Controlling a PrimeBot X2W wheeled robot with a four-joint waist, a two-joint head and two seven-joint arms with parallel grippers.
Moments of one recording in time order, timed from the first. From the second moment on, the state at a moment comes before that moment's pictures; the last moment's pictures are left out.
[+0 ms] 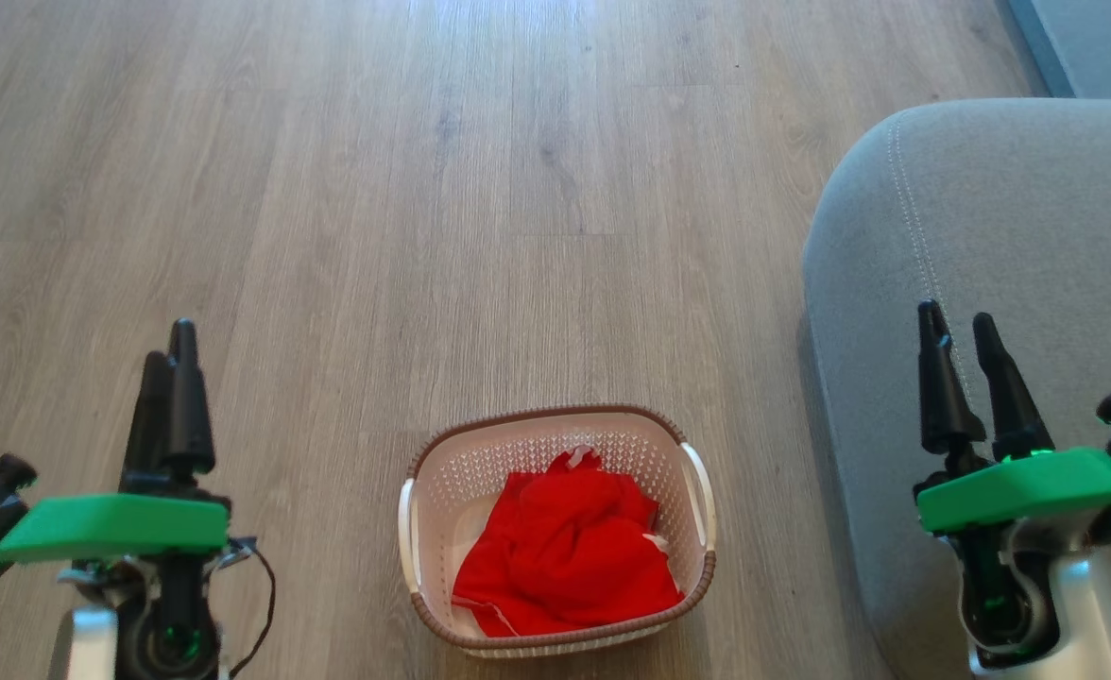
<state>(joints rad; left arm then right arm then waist) -0.06 0.03 0.09 0.00 -0.99 -0.04 -0.09 -0.08 -0.05 -0.05 0.05 0.64 0.13 -0.09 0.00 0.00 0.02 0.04</state>
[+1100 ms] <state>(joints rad) -0.06 0.04 -0.21 -0.04 -0.34 0.14 -0.18 -0.09 -0.05 0.05 0.11 0.23 0.13 -0.18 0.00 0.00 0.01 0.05</state>
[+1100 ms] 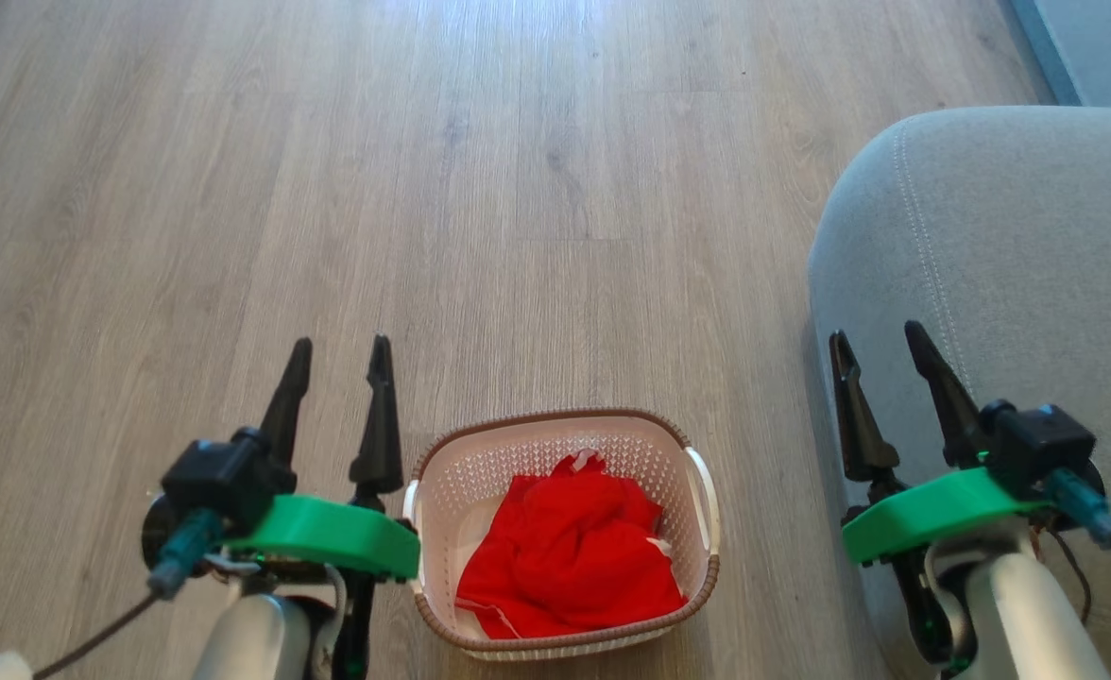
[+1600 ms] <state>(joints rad) -0.06 0.04 -0.27 0.22 -0.22 0.10 -0.23 -0.11 -0.05 0.04 0.36 0.06 0.13 -0.22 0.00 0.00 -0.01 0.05</state>
